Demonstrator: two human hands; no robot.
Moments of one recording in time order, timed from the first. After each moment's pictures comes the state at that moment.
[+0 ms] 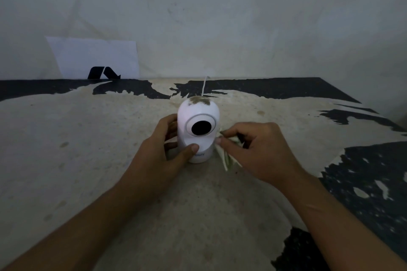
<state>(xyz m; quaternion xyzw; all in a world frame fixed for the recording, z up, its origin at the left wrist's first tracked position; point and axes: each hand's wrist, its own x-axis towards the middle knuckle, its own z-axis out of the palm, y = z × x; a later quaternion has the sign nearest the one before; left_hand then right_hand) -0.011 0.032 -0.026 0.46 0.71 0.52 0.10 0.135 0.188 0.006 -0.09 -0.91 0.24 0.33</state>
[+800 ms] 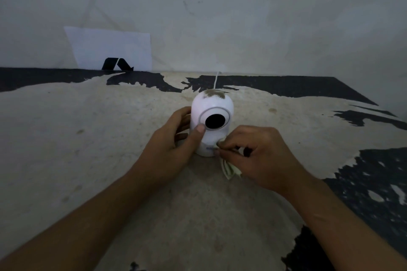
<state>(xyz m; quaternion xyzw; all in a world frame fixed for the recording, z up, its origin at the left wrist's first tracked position) -0.010 0.031 -0.023 0.46 0.68 0.56 0.11 0.131 0.171 0.005 0.00 -0.94 0.19 0.28</state>
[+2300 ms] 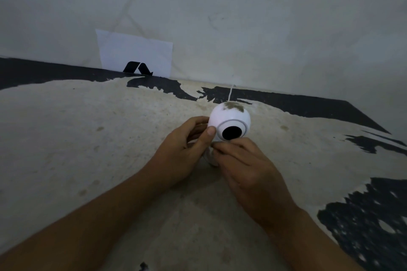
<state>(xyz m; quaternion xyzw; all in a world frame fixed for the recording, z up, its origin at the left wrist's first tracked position) -0.017 0.031 -0.023 0.44 0.66 0.60 0.13 0.120 0.135 -0.013 0.05 -0.94 -0.05 0.34</state>
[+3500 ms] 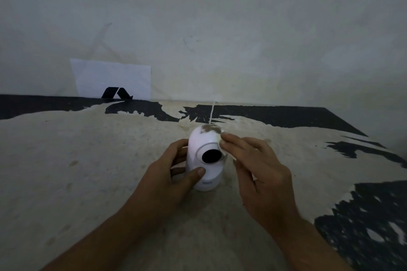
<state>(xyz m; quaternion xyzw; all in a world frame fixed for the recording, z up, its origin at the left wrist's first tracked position) -0.015 0.031 -0.022 0.44 0.69 0.56 0.15 0.125 0.169 -0.002 -0.02 -0.87 0.10 0.47</state>
